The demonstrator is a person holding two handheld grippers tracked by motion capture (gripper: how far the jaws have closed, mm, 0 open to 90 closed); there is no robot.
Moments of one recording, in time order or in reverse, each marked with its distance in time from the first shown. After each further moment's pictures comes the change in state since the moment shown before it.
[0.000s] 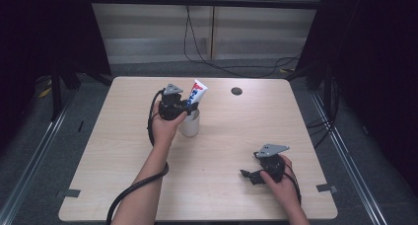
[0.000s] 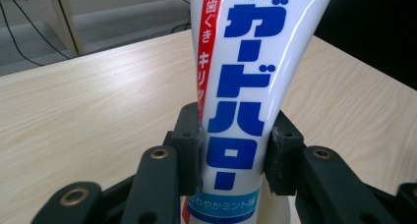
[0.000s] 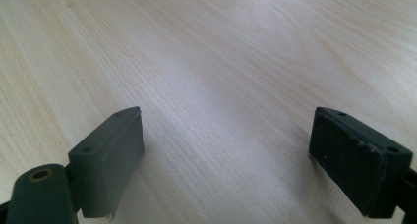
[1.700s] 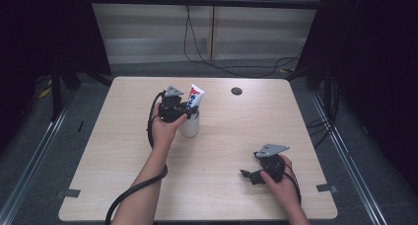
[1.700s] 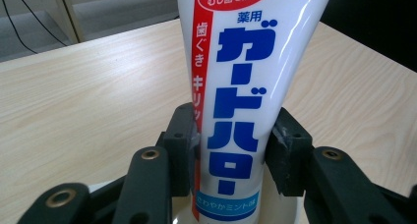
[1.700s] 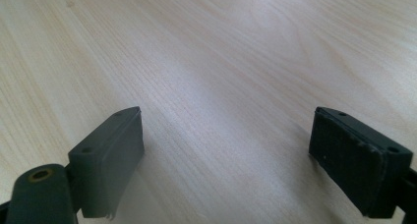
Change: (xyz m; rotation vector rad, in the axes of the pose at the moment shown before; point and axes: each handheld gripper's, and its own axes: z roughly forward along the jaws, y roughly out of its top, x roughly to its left) left arm -0.001 -0.005 0.000 0.046 0.012 0.008; right arm 0.000 0.000 0.000 -0.001 0.002 0.001
